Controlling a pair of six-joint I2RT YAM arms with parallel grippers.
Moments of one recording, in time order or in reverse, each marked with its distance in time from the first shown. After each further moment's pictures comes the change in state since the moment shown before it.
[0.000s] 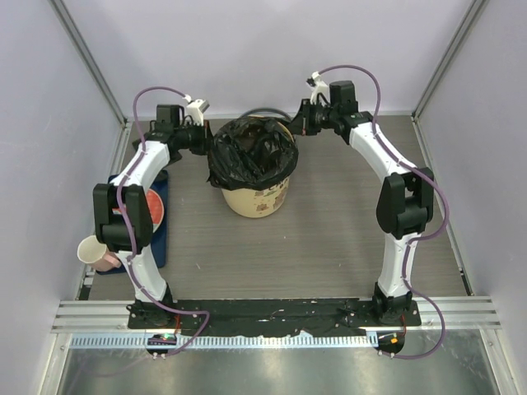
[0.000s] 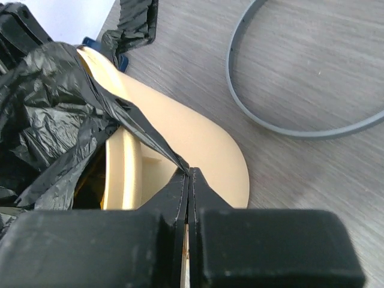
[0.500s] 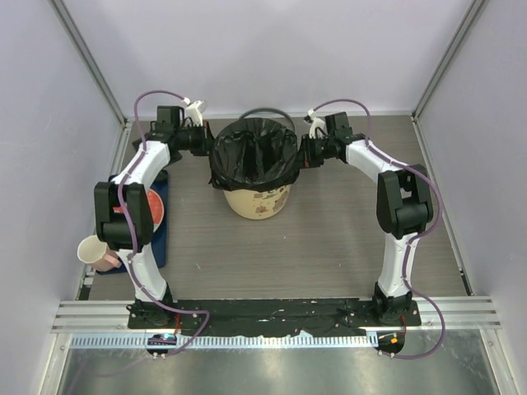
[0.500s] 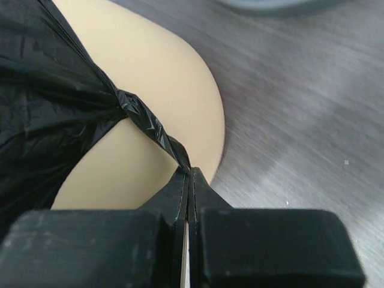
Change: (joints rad) left arm 0.006 0.012 0.000 -0.006 0.037 -0.099; right arm 0.000 -0.001 -0.269 -0.021 0.023 -0.071
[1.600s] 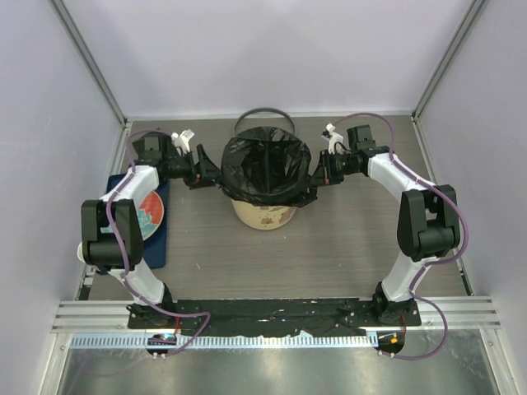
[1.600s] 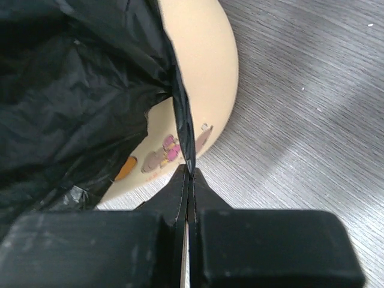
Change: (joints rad) left arm 0.094 -0.195 -0.364 -0.006 0.219 -0.253; right arm -0.090 -0.262 -0.291 -0.134 -0.083 -0.117
